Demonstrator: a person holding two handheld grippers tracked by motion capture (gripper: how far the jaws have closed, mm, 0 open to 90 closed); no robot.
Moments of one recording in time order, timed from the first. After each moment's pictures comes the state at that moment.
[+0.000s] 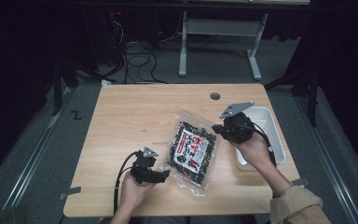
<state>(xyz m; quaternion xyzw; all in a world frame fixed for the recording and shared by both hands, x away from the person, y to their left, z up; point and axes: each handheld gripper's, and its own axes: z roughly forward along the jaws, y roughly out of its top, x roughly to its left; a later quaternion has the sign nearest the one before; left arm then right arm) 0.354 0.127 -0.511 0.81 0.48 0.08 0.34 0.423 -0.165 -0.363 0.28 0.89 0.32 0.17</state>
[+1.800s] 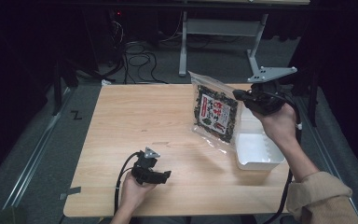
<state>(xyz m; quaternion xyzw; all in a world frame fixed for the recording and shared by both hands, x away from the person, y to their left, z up) 0.352 0.124 -0.510 0.81 0.47 0.08 0.34 0.429 -0.200 -0.262 0.30 0.84 0.36 0.27</state>
